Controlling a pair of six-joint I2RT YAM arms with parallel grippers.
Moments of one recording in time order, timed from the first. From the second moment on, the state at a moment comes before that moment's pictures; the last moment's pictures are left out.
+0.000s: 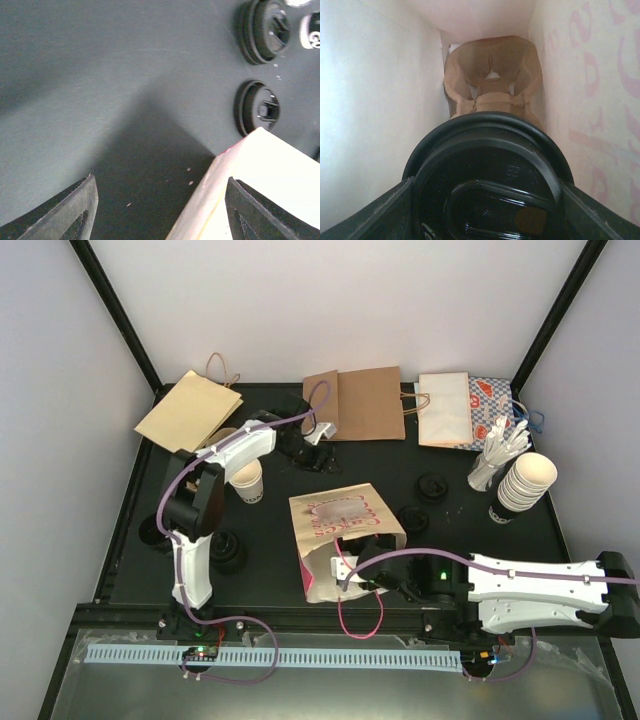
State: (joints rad) left arm -0.45 2.01 1.58 -0.73 0.58 -0.14; right arm 1.41 0.99 0.74 -0.59 0.56 -0.62
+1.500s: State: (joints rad) left arm -0.49 2.06 1.58 -0.70 0.93 -0.10; right arm 1.34 1.08 0.70 -0.45 0.56 -0.68
